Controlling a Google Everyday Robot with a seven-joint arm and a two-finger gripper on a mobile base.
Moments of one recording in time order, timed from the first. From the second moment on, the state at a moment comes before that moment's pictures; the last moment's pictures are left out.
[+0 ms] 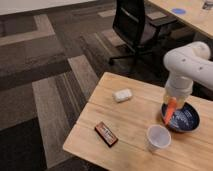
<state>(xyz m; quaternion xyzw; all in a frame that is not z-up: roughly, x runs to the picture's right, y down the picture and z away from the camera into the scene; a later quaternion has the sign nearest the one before) 0.264 0.051 0.663 -0.06 0.34 0.77 0.53</state>
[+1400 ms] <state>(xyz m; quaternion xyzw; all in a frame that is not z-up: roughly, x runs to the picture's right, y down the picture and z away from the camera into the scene) 0.147 -0.009 0.758 -0.13 0.31 0.65 0.68</state>
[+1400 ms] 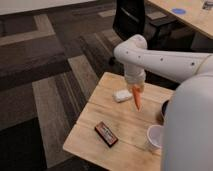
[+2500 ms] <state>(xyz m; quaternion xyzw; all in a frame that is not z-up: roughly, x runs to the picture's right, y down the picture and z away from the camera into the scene) 0.107 -0.019 0.819 -0.18 0.27 0.60 0.73</state>
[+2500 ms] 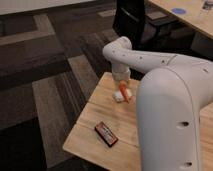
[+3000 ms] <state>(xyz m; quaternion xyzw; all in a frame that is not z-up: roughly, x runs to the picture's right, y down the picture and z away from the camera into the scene) 0.101 0.002 0.859 -0.24 0.25 0.60 0.72</state>
